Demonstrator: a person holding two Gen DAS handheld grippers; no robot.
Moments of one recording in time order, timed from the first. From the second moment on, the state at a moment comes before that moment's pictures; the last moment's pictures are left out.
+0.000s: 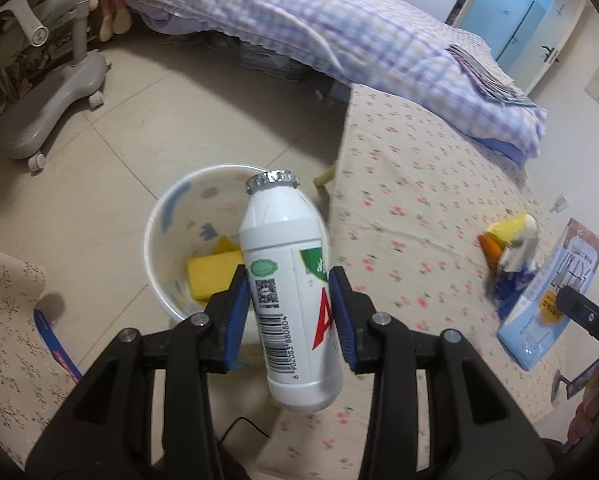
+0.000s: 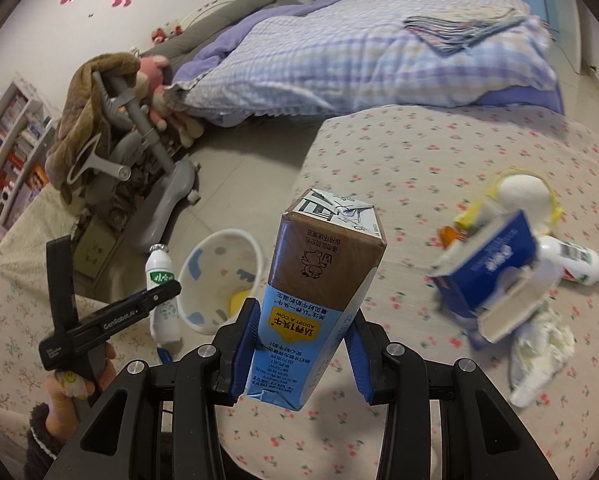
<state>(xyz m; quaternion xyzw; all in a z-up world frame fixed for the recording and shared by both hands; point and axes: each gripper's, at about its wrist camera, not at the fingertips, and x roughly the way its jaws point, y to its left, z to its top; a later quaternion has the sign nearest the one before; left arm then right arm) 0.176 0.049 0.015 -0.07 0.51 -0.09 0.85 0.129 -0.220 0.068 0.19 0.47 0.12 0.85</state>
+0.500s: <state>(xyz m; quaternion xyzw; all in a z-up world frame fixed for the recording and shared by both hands) 0.200 0.080 -0.011 -0.06 0.51 -0.07 0.85 0.173 -0.155 0.057 0.19 0.48 0.16 0.84</state>
